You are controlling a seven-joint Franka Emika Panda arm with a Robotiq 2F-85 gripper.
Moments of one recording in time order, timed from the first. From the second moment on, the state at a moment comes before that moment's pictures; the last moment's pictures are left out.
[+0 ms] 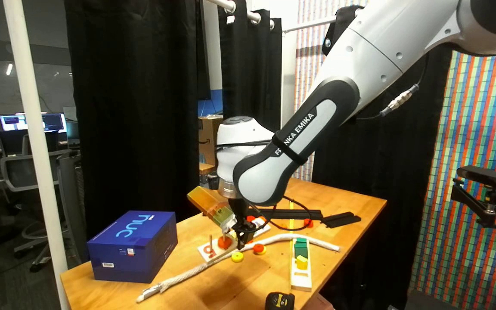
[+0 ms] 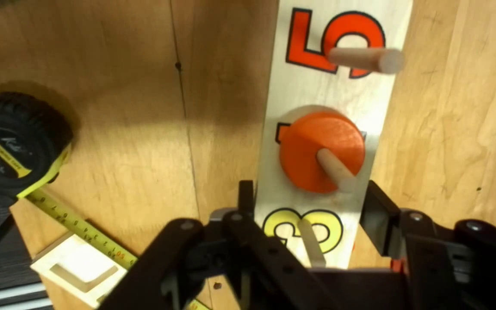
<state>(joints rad) 0.28 0.17 -0.03 -2.24 -0.28 2.57 2.03</state>
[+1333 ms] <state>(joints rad) 0.23 0.15 0.06 -2.46 -0.20 2.70 2.13</state>
